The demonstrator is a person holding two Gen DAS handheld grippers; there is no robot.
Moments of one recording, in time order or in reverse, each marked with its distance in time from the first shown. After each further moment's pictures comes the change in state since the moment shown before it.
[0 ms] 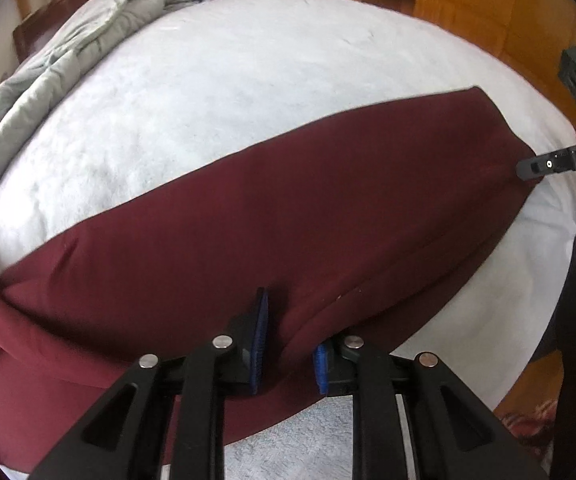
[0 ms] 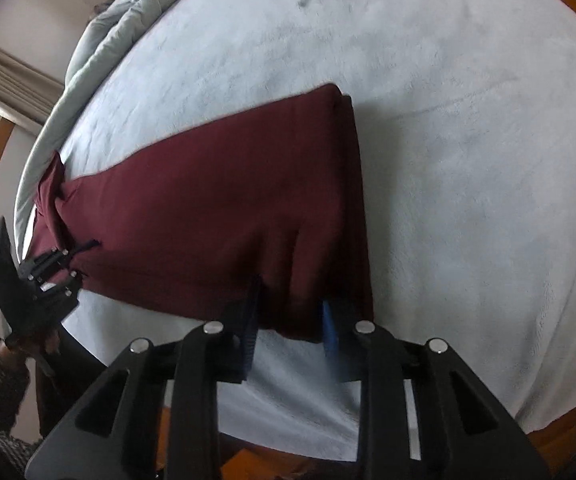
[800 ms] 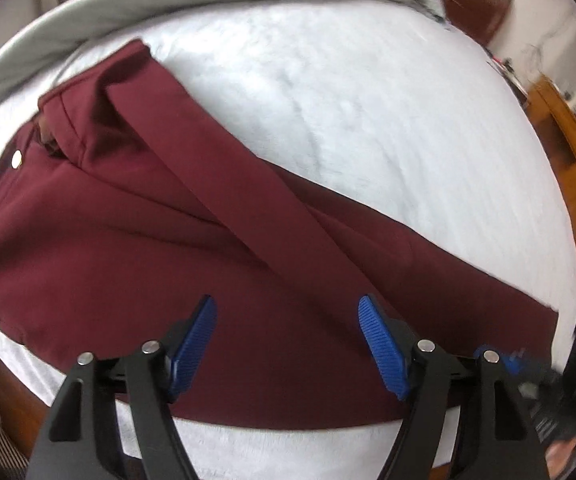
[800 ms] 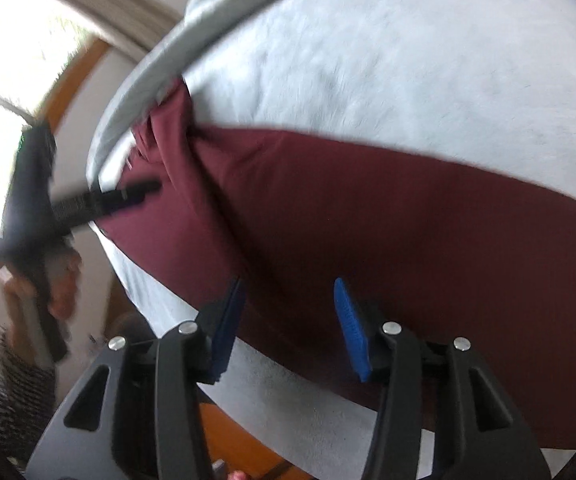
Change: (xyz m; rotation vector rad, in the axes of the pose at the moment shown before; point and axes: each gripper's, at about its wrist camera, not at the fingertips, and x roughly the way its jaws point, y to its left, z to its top) left arm -0.064 0.224 -0.035 -0.769 0.111 0.097; right arm 0.114 0.260 0.030 -0.299 0.120 0.257
